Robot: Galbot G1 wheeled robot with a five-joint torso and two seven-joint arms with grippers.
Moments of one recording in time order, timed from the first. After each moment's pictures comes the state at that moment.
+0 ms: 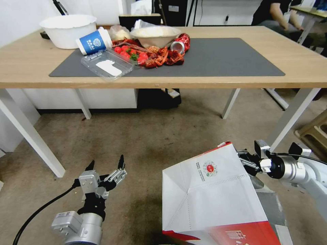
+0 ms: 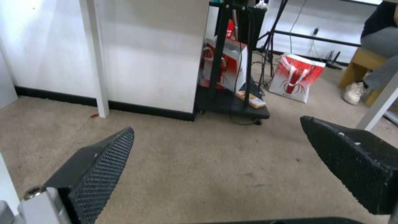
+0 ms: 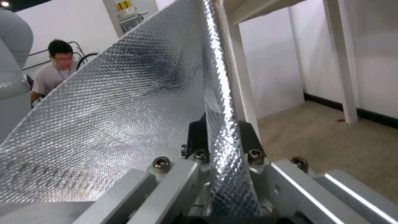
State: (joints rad) left arm 1.94 -1.52 -0.45 -2.48 -0.21 0.13 -0.16; right arm -1.24 0.69 0.54 1.74 1.04 -0.22 -1.32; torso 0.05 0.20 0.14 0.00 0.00
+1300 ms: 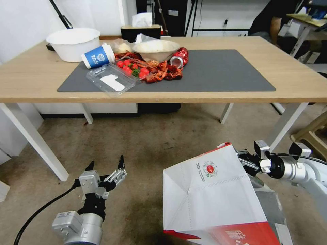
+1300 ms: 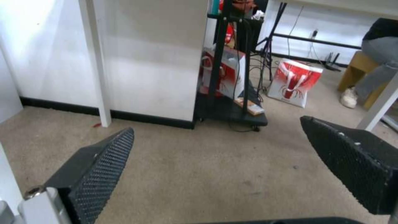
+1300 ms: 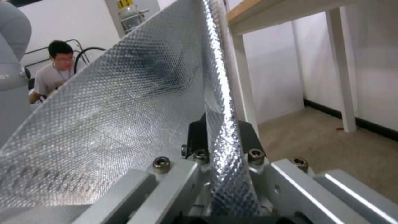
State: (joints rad) left arm 1.94 -1.52 -0.44 -2.48 -0.20 0.14 -0.16; right arm -1.24 0.69 0.54 1.74 1.02 -0.21 -1.33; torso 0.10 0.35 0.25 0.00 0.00
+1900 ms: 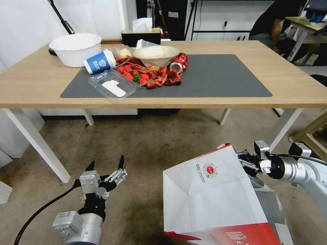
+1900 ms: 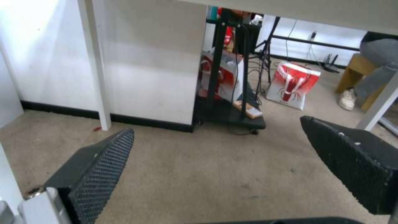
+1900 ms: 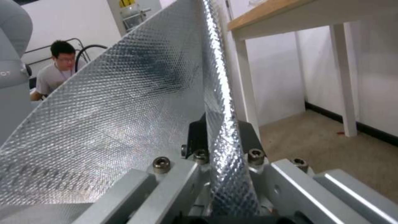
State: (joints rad) left arm 1.94 -1.52 -0.44 -2.48 -0.20 0.14 -0.16; right arm -1.24 0.70 0.54 1.74 1.02 -0.21 -1.33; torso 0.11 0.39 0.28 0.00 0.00
